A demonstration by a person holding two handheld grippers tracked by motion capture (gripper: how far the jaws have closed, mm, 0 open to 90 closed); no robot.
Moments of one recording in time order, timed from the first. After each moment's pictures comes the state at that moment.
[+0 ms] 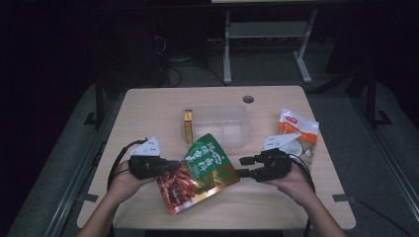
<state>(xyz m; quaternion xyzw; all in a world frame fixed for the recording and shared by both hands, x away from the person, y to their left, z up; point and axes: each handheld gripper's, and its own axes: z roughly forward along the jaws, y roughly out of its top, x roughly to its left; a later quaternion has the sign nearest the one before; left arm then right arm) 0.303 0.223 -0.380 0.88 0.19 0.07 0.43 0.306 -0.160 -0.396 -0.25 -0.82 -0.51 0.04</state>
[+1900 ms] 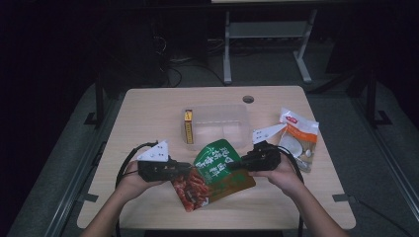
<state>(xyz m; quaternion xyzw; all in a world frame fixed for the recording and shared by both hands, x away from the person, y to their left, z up) 0.302 0.206 -0.383 0.88 0.11 0.06 0.46 0.325 -0.137 -0.385 -0.19 -0.83 -0.51 0.10</state>
